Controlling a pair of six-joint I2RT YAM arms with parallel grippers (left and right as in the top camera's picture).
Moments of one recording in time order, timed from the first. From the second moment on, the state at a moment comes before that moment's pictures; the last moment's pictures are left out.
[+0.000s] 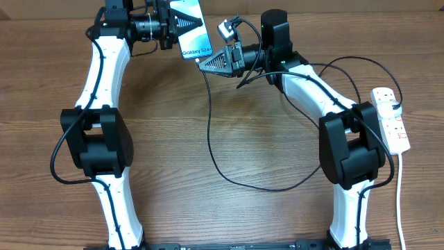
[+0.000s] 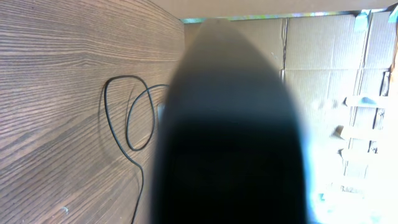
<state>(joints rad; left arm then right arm) 0.00 2.29 2.09 -0.53 1.30 -0.78 0.34 2.18 1.64 0.22 -1.39 0.91</state>
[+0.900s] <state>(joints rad) 0.00 2.29 2.09 -0.53 1.30 -0.78 0.34 2.18 1.64 0.22 -1.42 0.93</state>
